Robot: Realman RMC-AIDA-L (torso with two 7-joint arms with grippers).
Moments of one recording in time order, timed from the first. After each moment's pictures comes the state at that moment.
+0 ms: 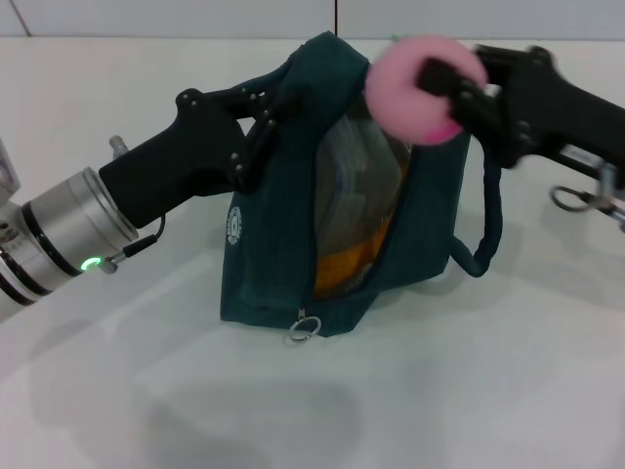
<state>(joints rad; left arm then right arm) -0.49 -2.09 1.06 0.30 1.14 1.55 -0.78 0.68 2.03 -0.92 -0.22 -1.29 -1.74 0.90</state>
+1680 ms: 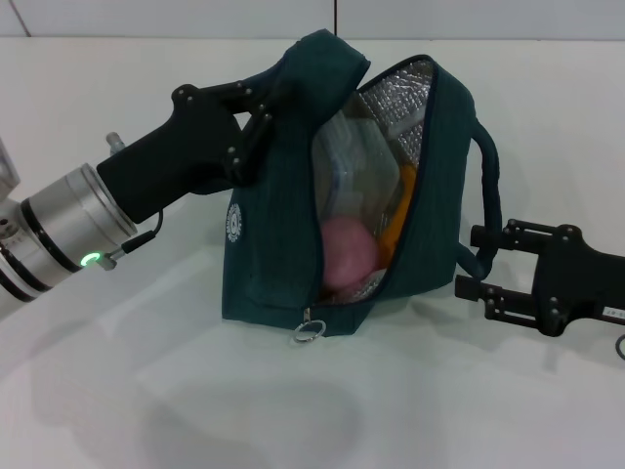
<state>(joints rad) -0.49 -2.09 1.06 0.29 1.12 1.54 -0.78 0.34 2.01 -1.18 -0.59 -1.45 -1.52 1.08</state>
